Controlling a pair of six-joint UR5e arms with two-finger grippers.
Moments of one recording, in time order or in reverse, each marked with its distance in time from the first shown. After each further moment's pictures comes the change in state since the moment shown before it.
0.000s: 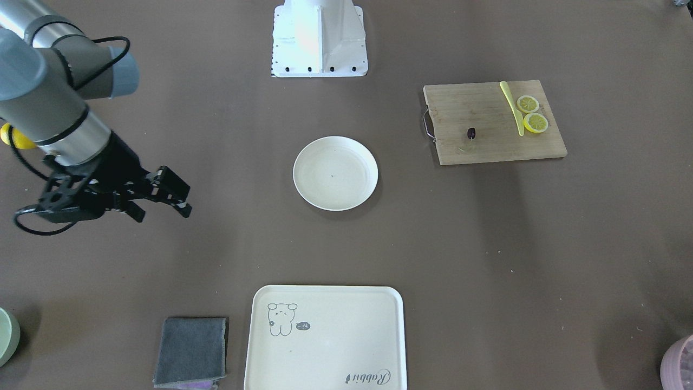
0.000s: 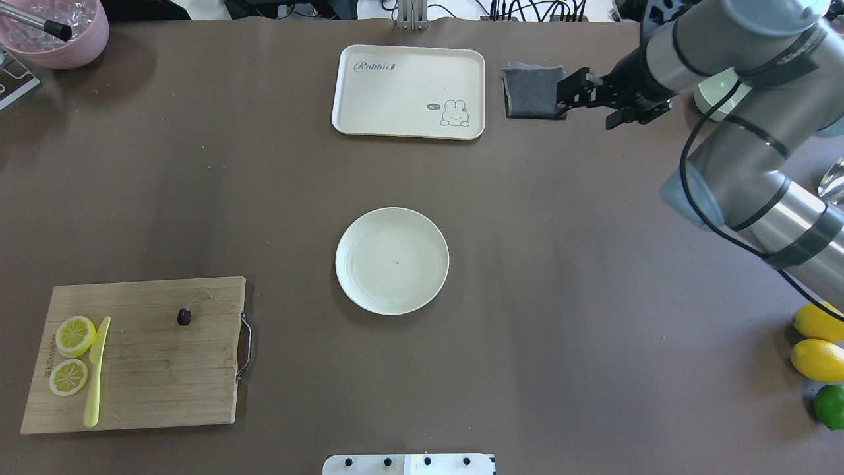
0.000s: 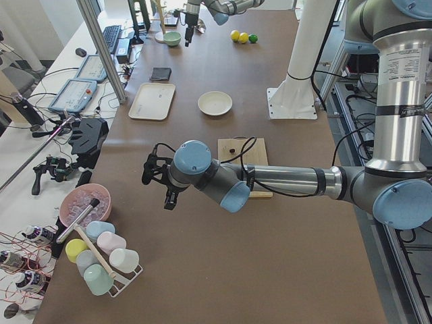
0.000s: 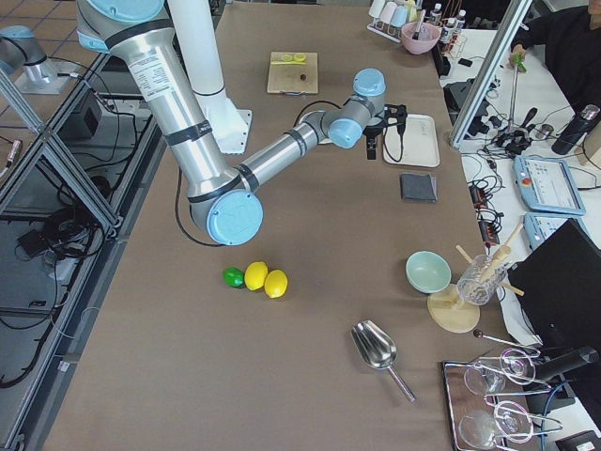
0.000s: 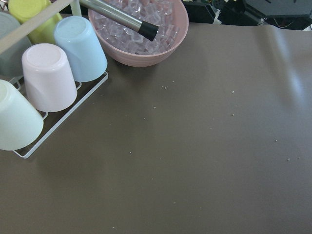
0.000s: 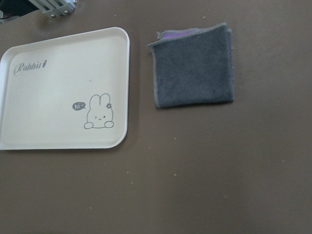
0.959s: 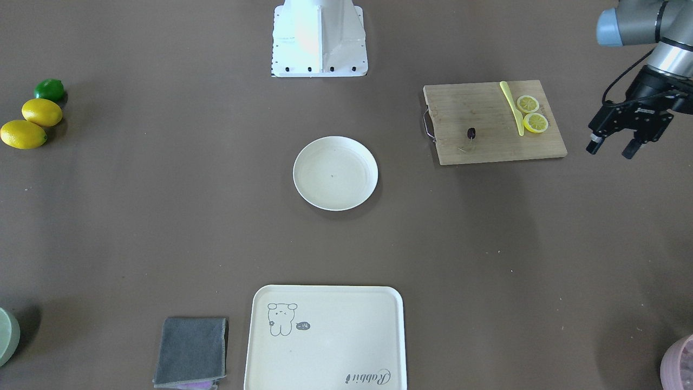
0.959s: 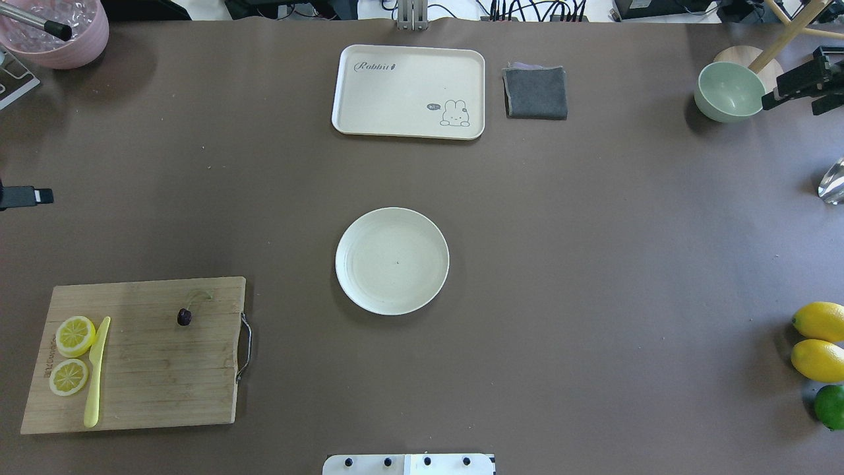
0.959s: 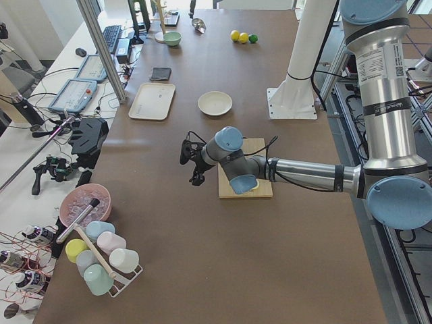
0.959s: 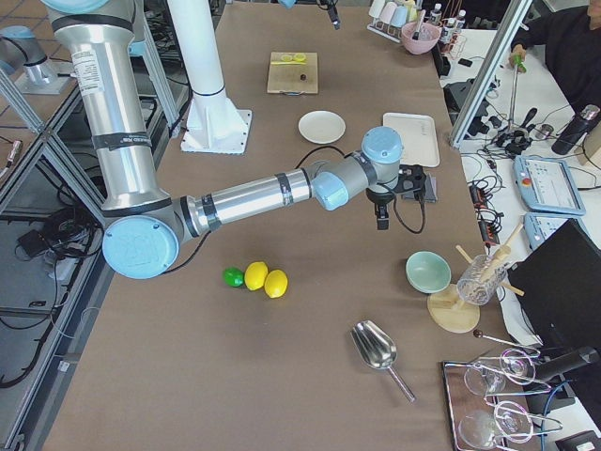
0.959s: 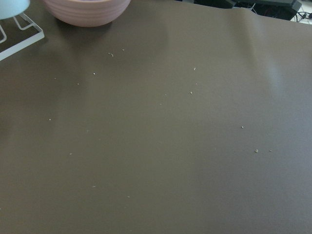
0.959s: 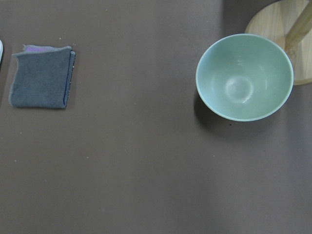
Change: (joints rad) left arm 0.606 0.179 -0.214 -0.363 0.596 -0.635; right arm 0.318 -0.278 0.002 -0.032 0.173 -0.474
